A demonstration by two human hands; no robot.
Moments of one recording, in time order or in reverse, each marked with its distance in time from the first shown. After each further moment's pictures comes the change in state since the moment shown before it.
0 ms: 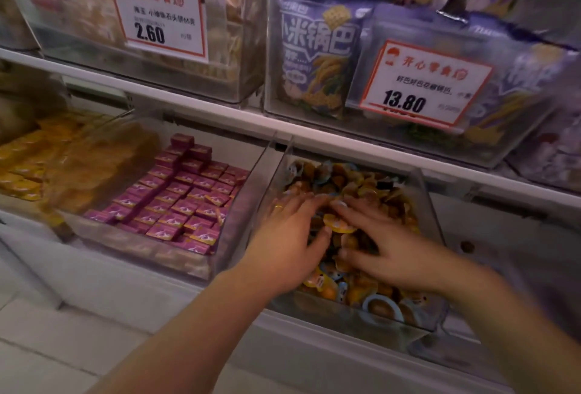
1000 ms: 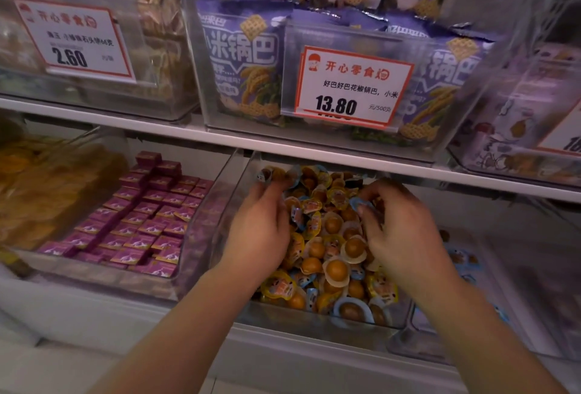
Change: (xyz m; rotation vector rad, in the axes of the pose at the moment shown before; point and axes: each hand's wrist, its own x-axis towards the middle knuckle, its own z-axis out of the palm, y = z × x) left_hand 0.031 0.003 0.014 -0.105 0.250 -0.057; right_hand -0.025 0.000 -0.012 0.024 0.691 0.224
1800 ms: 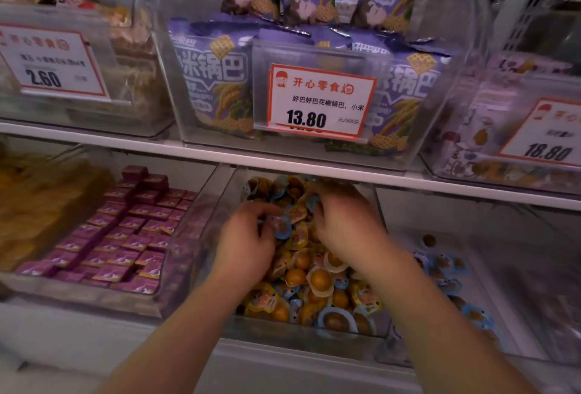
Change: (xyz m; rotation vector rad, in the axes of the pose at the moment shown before) left_hand 0.003 0.002 0.009 -0.129 0.005 -0.168; right_hand 0.037 -0.012 0.033 -0.135 -0.146 -0.121
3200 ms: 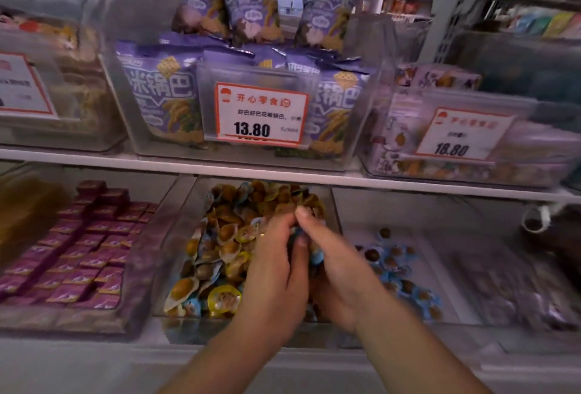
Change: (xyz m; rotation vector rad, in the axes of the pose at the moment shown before) left_hand -0.065 0.083 0.024 -0.357 -0.108 0.257; right_hand -0.075 -0.021 -0.038 1.716 -0.207 0.727
